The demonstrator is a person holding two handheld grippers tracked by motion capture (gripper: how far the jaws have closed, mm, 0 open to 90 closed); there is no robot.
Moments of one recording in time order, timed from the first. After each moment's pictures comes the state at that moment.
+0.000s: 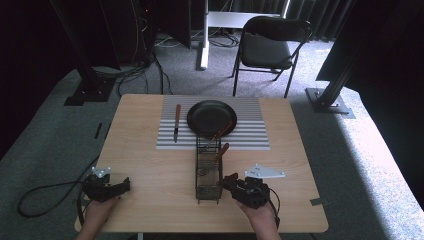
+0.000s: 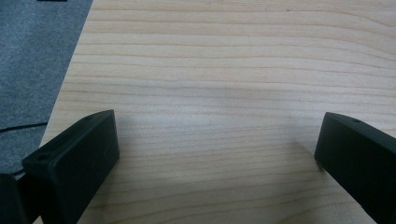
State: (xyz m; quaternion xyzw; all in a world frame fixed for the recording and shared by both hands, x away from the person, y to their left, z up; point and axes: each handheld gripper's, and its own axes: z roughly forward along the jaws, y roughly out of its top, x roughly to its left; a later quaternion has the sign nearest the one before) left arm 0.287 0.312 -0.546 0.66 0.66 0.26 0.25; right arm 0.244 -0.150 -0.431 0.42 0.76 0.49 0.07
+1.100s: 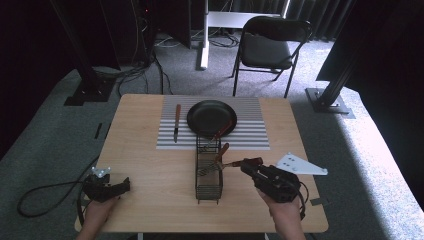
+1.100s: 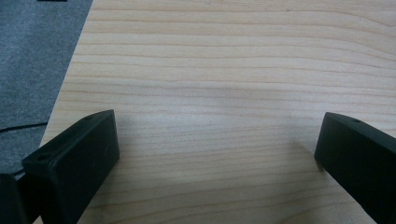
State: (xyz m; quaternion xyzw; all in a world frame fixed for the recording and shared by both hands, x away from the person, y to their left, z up) left arm 0.287 0.312 -0.546 0.66 0.66 0.26 0.25; right arm 0.222 -0.190 -0.344 0.38 0.72 0.57 0.15
